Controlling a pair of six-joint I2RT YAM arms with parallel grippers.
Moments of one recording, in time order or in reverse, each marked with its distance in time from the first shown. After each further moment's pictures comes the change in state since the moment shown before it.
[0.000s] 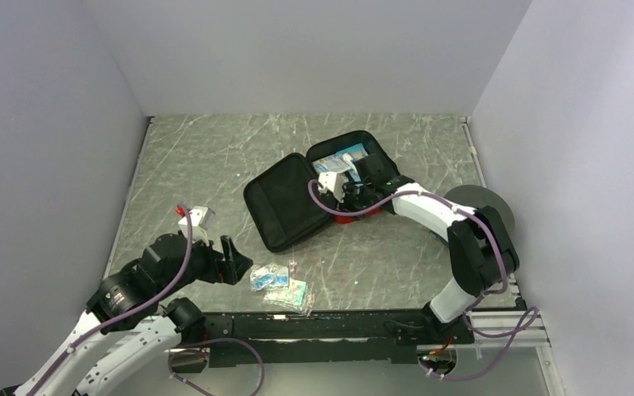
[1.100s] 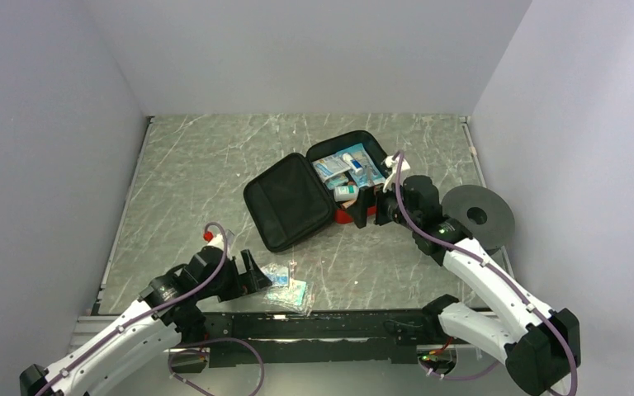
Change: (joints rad) left arm 0.002 0.037 -0.436 0.233 0.142 -0.397; right arm -0.024 -0.669 -0.328 0.186 0.287 1.040
